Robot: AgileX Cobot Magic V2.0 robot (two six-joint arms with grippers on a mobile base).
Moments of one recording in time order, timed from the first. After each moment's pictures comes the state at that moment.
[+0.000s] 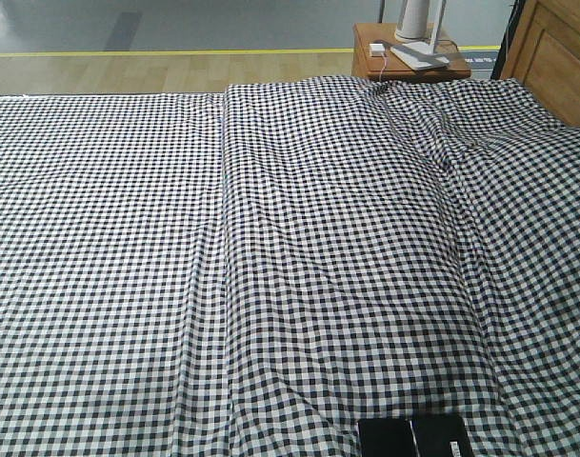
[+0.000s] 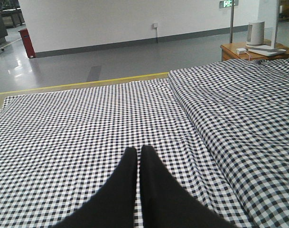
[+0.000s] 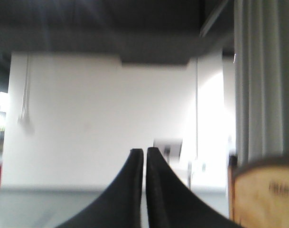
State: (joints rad) left arm 0.04 -0.01 0.03 -0.03 0.18 0.15; right arm 0.00 0.36 -0.64 -0.01 -0.03 -0.01
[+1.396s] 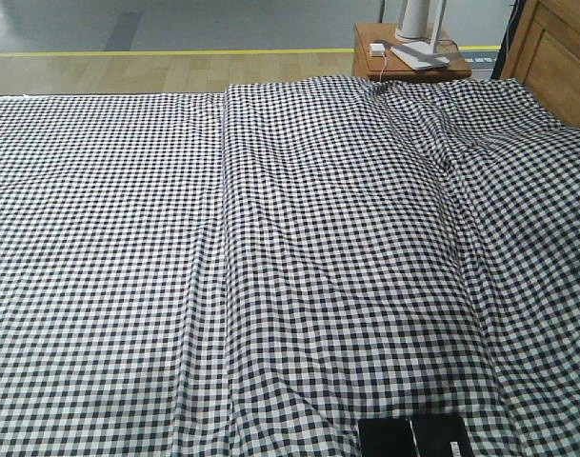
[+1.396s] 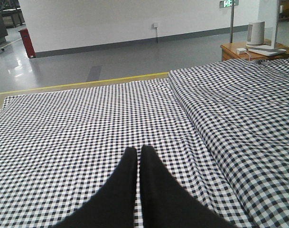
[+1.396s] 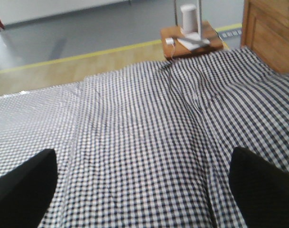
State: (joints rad) left arm 0.04 -0.01 0.03 -0.03 0.18 0.15; right arm -0.03 0.94 -1.17 0.03 0.67 0.15
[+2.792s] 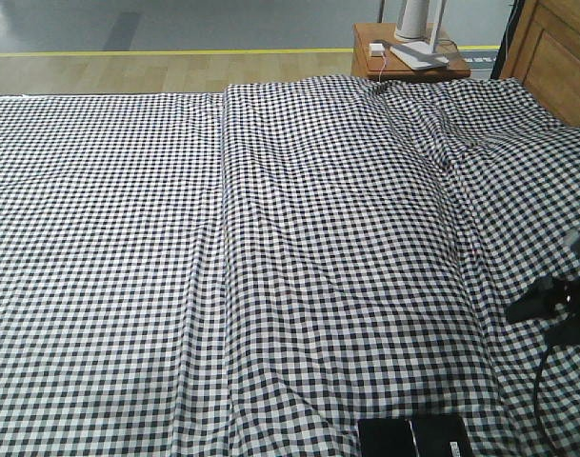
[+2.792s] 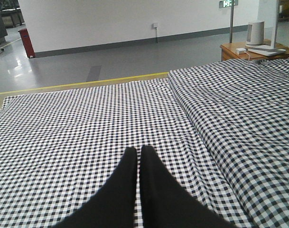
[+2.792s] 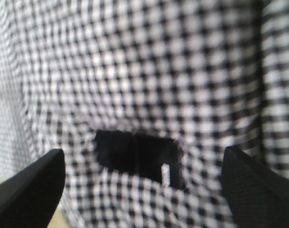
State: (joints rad) left arm 0.04 -0.01 0.03 -0.03 0.18 0.15; right arm -0.52 2.26 -1.33 0.73 1.02 -0.87
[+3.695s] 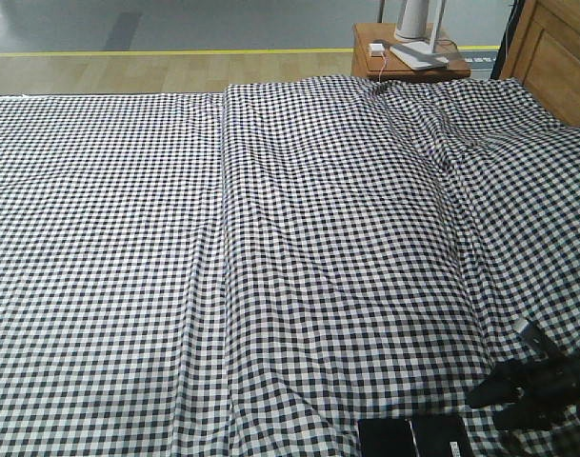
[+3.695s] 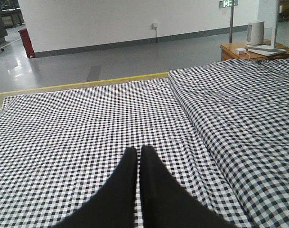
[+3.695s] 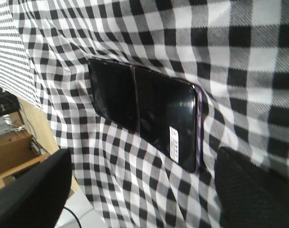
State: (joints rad) left arm 0.04 -0.01 0.03 -0.03 0.18 0.15; right arm -0.52 2.65 -1.34 0.80 1.08 -1.10
